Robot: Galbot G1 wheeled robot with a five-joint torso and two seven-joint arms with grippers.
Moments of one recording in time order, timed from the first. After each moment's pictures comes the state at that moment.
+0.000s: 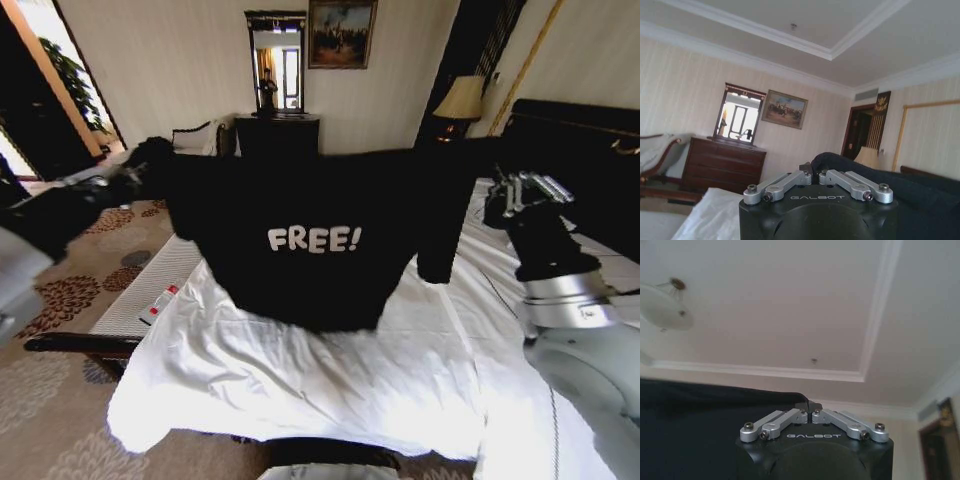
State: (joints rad) left arm 1.23 -0.51 -1.47 -2.51 -2.03 0.56 -0.55; right arm -1.45 0.65 1.04 2.51 0.83 0.05 0.32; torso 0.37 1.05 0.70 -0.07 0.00
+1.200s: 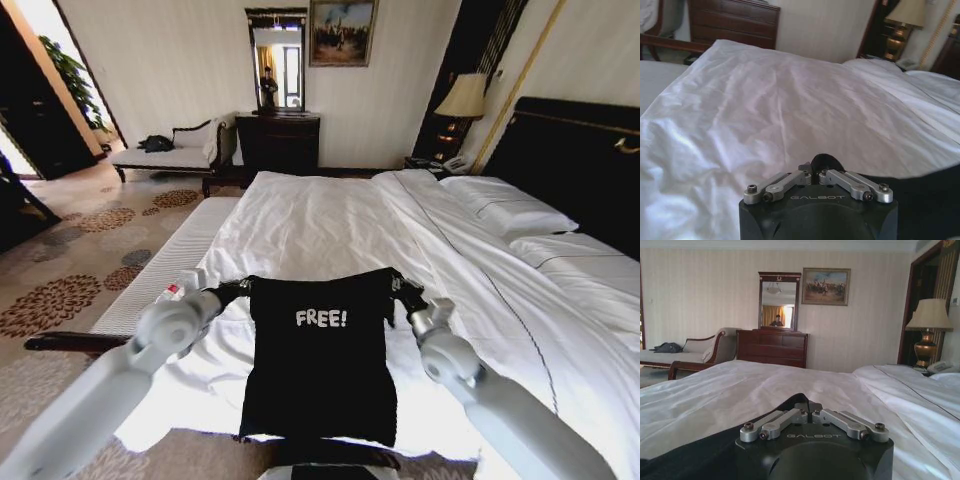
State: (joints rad) left arm 0.80 -0.83 -0.15 -1.96 -1.19 0.59 -0.43; right arm -0.96 0.82 0.12 1.86 0.68 -0.09 0.43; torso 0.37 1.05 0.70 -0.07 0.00
